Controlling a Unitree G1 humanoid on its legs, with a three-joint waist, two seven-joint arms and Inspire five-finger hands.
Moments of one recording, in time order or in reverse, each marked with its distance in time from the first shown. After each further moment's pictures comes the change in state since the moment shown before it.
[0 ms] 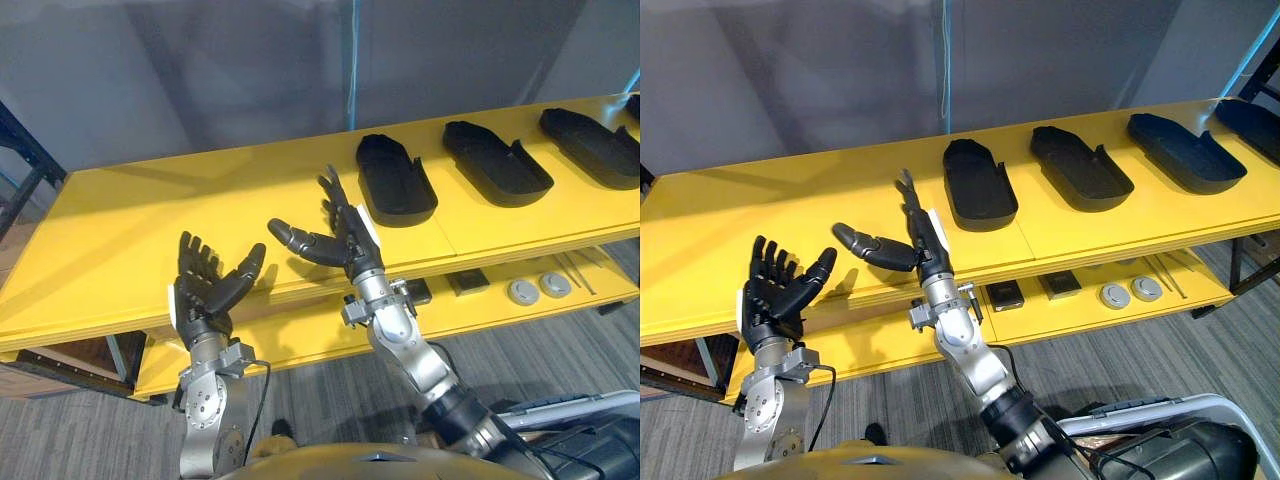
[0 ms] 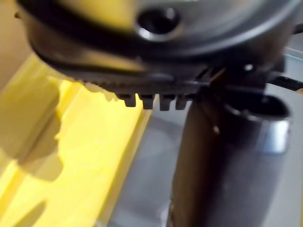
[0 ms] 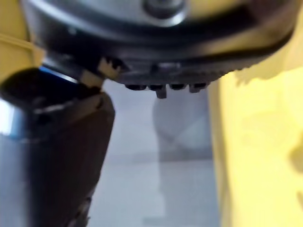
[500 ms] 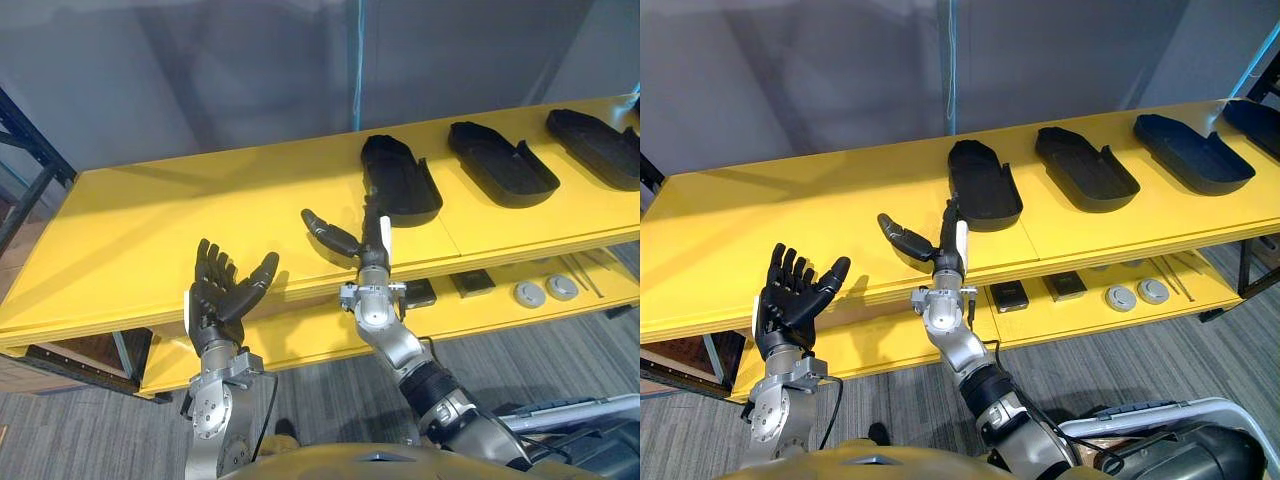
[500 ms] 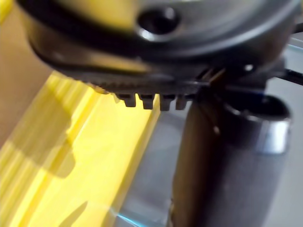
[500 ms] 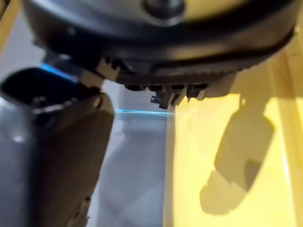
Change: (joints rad) left arm 0.043 -0.005 -0.074 0.005 -0.052 0.024 -0.064; right arm -0.182 0.148 -0.094 0.467 -0.160 0.169 -0.433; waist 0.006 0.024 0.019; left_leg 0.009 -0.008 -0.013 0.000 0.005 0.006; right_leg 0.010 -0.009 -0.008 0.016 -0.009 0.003
